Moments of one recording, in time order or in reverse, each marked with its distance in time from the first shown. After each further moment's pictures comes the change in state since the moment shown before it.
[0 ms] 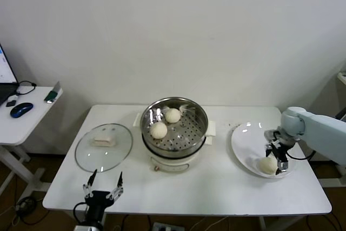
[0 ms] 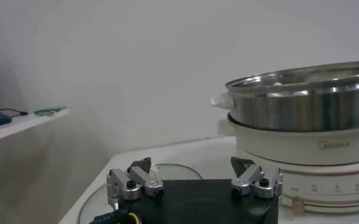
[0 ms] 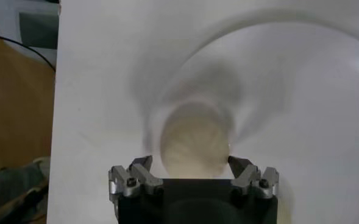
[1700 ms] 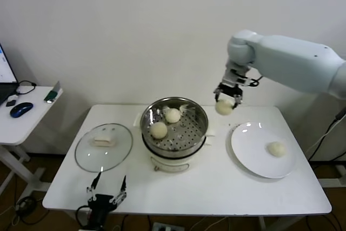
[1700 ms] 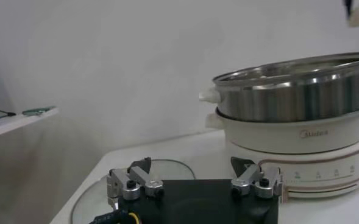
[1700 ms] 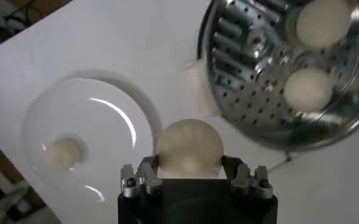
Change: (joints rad) left arm 0.031 0.016 0.020 -0.011 0.029 -0.002 0.005; right arm 0.542 0.456 -0.168 0.067 -0.011 0.574 -0.118
